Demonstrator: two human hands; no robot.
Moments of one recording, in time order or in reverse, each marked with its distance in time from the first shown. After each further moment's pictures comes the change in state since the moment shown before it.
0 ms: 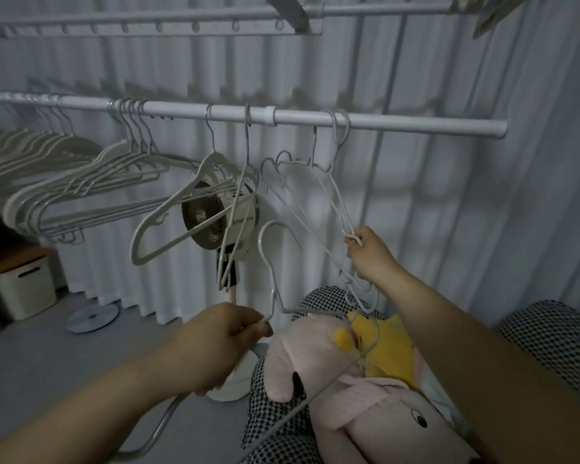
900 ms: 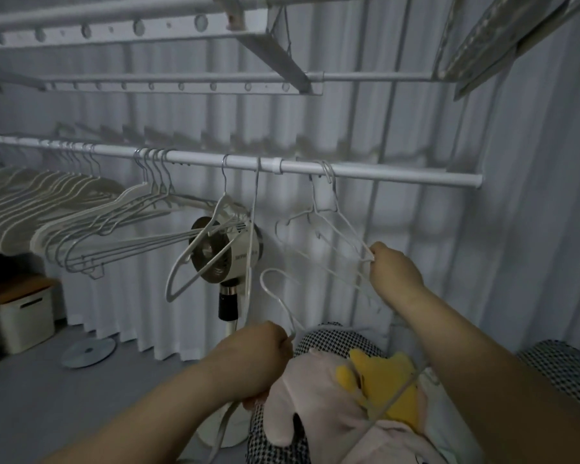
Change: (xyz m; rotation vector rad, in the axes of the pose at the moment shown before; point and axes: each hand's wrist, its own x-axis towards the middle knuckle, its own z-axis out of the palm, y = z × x) left_hand 0.015 0.031 0.010 0.151 0.022 0.002; right_hand -0.016 -0.029 -0.047 -0.604 0.115 -0.060
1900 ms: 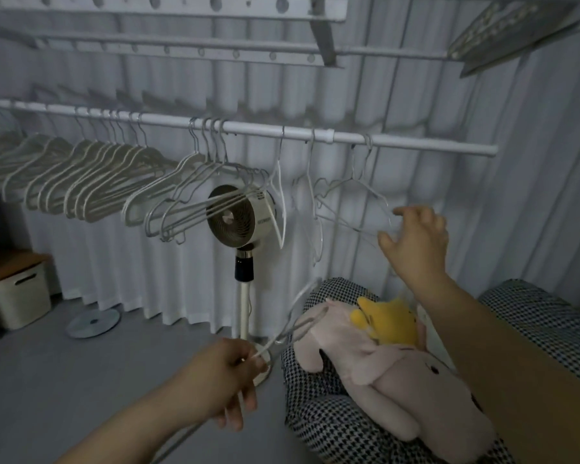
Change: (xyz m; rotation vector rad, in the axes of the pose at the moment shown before) left_hand -0.138 -0.177 -0.034 -0.549 -0.180 -0.005; right_hand -0.132 -0.130 0.007 0.007 0.412 0.067
